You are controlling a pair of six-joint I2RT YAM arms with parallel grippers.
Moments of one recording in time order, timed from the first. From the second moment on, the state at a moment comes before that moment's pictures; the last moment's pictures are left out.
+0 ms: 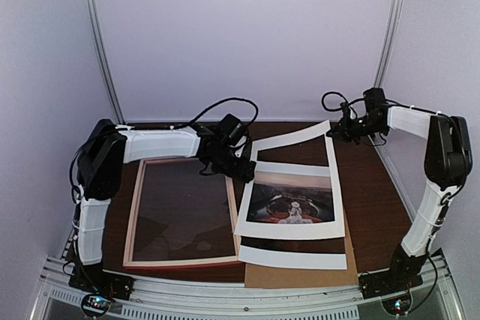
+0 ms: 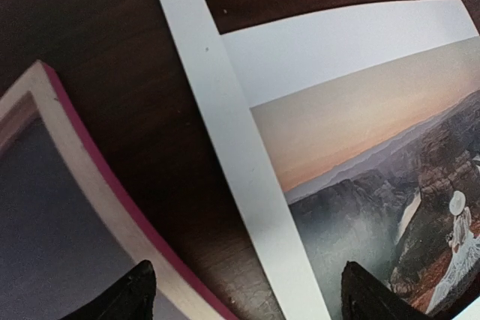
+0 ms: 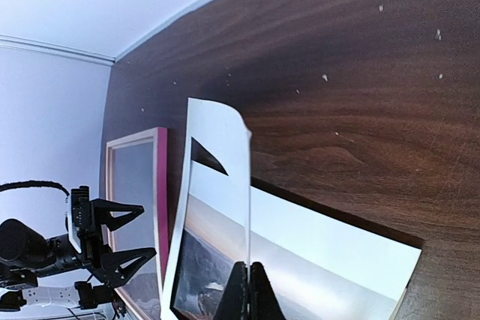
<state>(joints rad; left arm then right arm) -0.83 2.18 1.71 -0.53 -0.01 -0.32 0.02 1.87 1.41 -0.46 -0.73 0.36</state>
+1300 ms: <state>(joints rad) -0.36 1.43 1.22 -0.67 -0.37 -0.30 0.51 2.27 1.98 -0.45 -0.63 0.75</state>
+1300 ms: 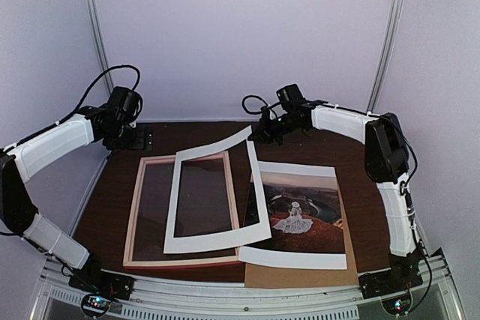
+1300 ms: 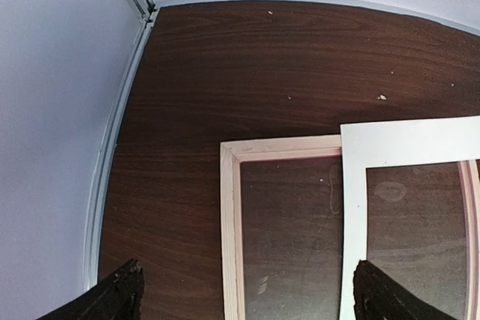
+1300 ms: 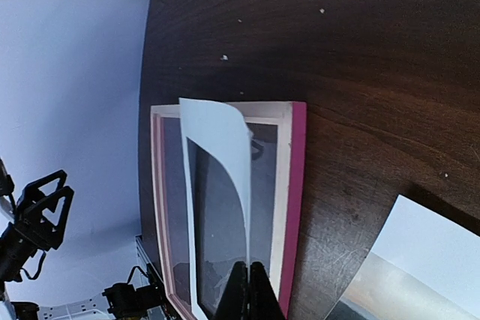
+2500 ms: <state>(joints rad) -0.33 1.56 1.17 -0.68 -0.31 -0.32 0.69 2.53 2.20 -0.40 -0.50 0.87</state>
